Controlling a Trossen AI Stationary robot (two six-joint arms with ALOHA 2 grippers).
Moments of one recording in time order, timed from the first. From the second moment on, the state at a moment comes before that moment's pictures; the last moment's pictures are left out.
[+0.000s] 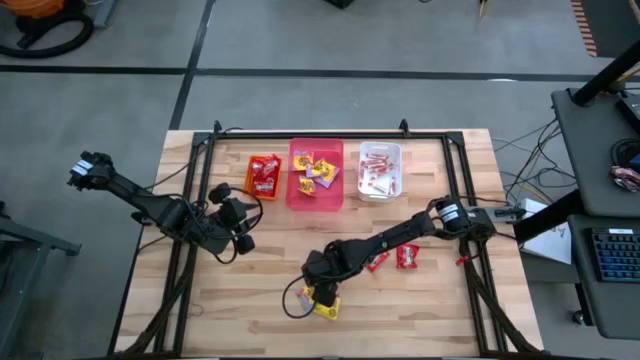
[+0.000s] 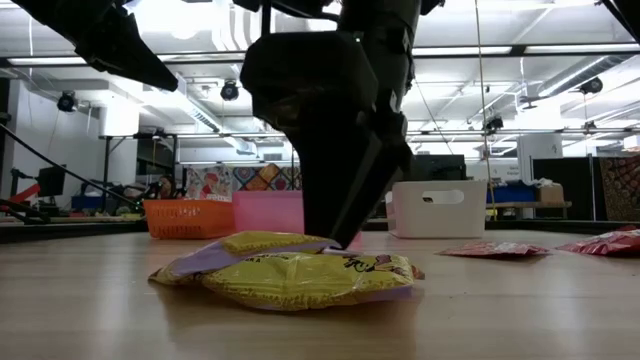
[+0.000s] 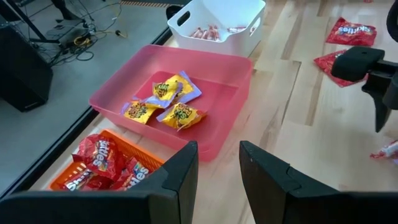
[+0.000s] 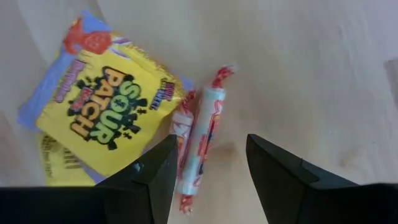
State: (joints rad) left arm -0.48 0.92 0.70 -0.61 -0.86 -0.51; right arm 0.30 2.24 1.75 -0.80 0.01 0.70
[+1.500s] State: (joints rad) left arm -0.48 0.99 0.70 -0.60 -0.85 -0.52; right arm 0.24 2.24 1.73 -0.93 0.07 0.63
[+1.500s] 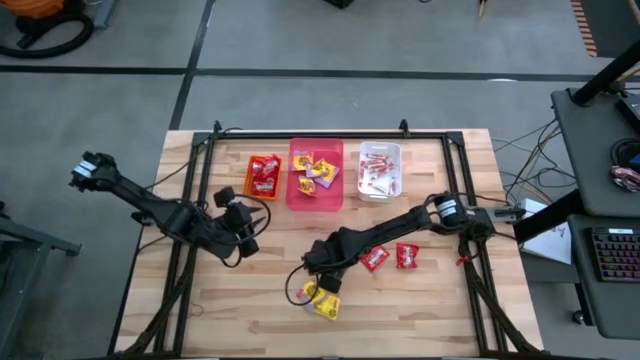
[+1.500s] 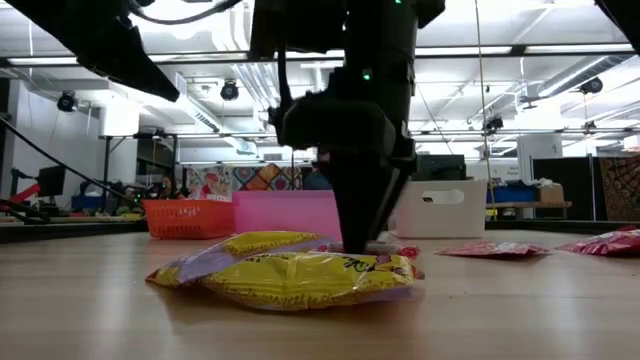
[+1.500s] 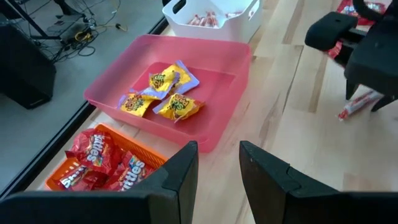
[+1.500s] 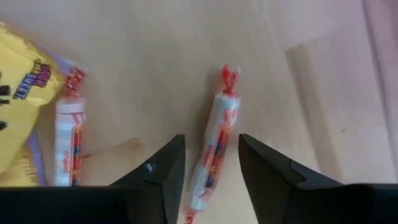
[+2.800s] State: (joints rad) left arm -0.48 1.04 0.70 -0.59 -0.86 -0.53; right arm -0.20 1.87 1.72 -1.20 0.27 0.36
